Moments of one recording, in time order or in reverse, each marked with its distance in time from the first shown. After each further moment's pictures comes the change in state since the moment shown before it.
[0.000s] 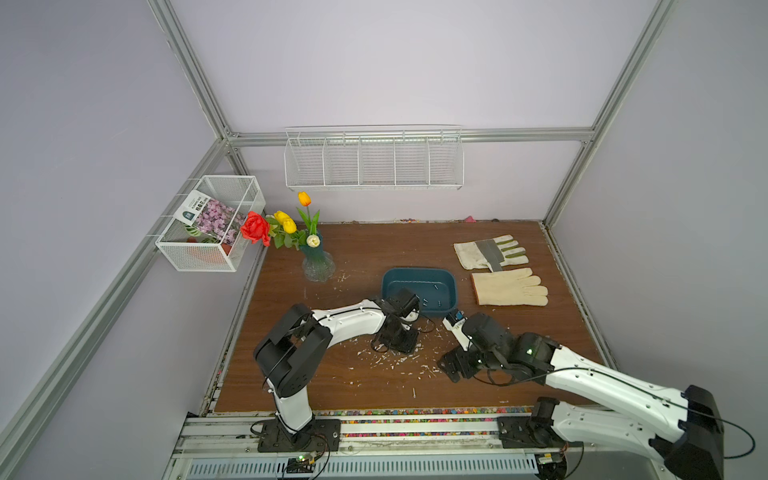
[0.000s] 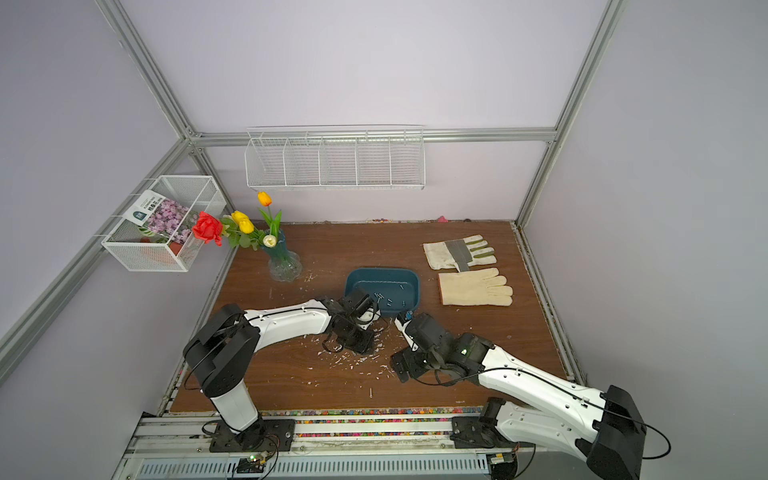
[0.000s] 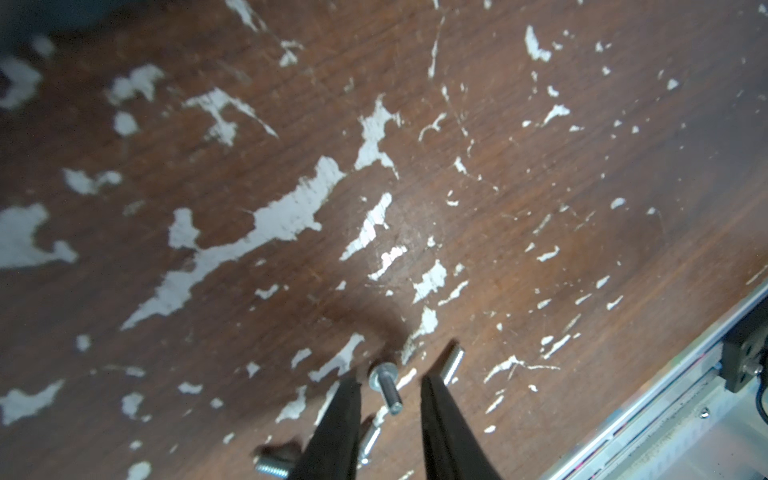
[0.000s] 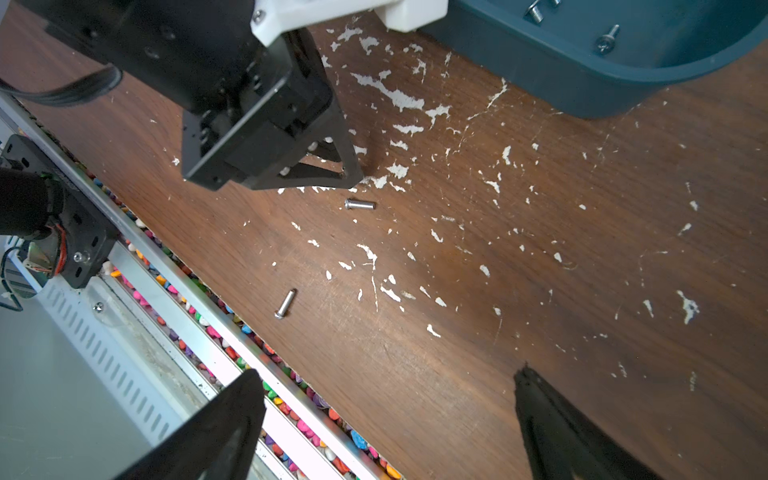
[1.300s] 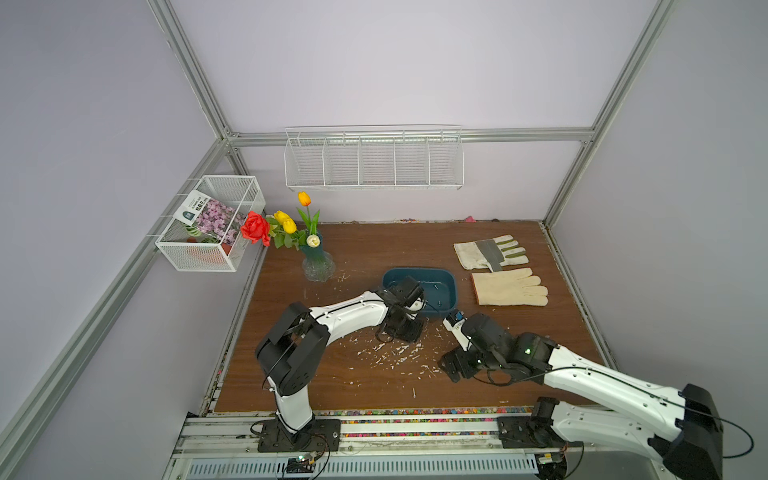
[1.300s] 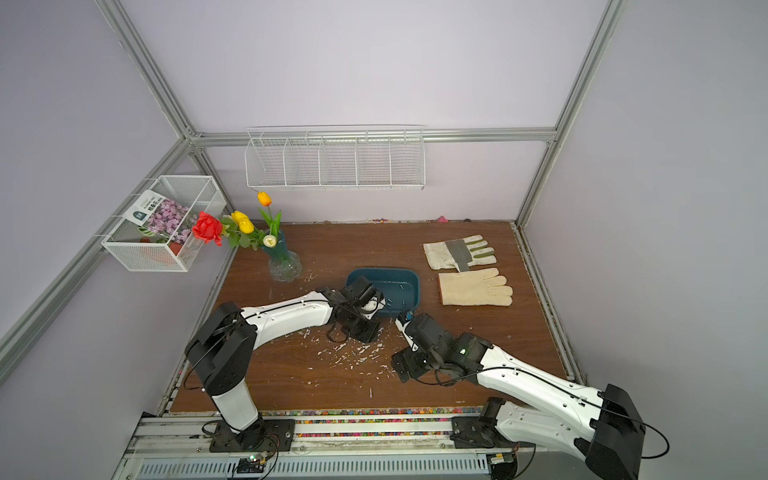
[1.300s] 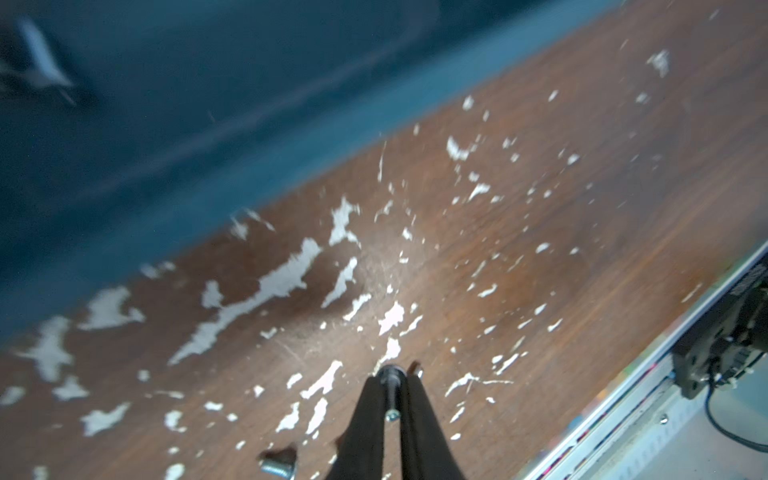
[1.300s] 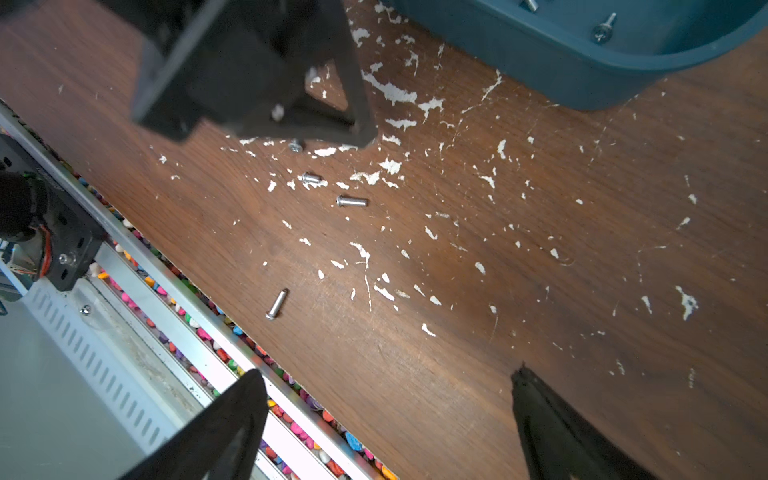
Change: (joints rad) left arm 0.025 0.011 0.158 -0.061 -0.009 0.032; right arm -0.005 0.009 -0.016 0.004 0.004 0.003
